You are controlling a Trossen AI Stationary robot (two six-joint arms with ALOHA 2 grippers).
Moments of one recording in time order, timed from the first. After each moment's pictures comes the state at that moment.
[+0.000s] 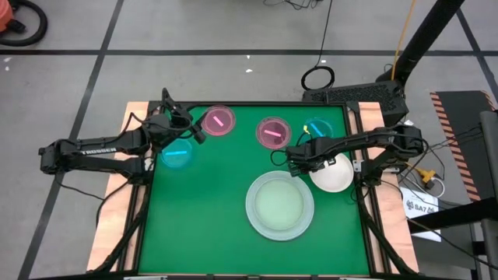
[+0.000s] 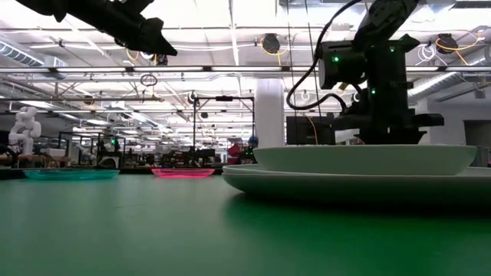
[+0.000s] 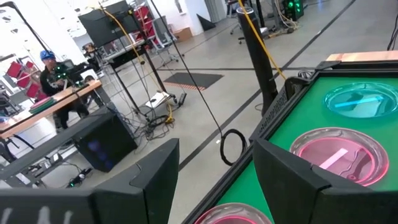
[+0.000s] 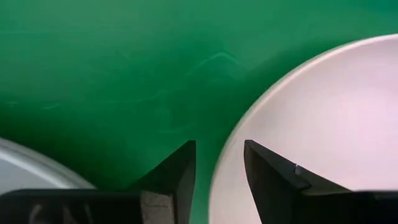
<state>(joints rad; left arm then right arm) 0.26 0.88 0.63 0.11 -0.56 0.28 -0.12 1.55 0.82 -0.88 0.08 1.17</state>
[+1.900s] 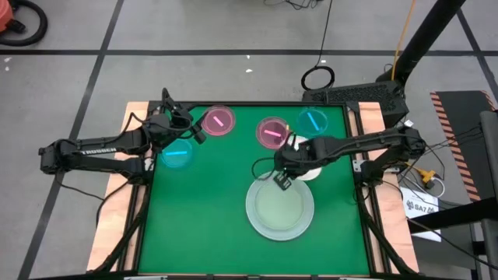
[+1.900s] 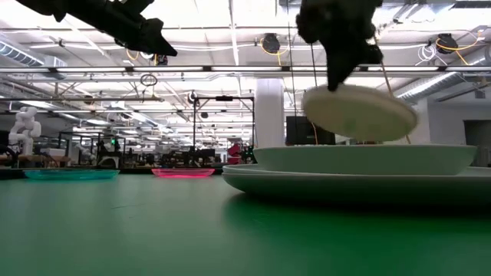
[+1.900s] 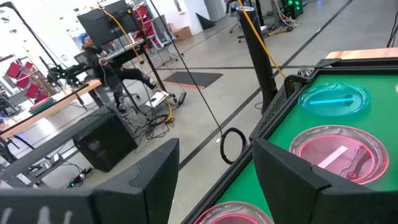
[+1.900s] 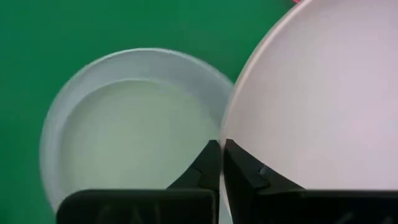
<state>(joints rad) 0.26 0.88 0.63 0.10 -0.56 0.28 0.11 1.55 1.30 -1.02 0.10 0.84</state>
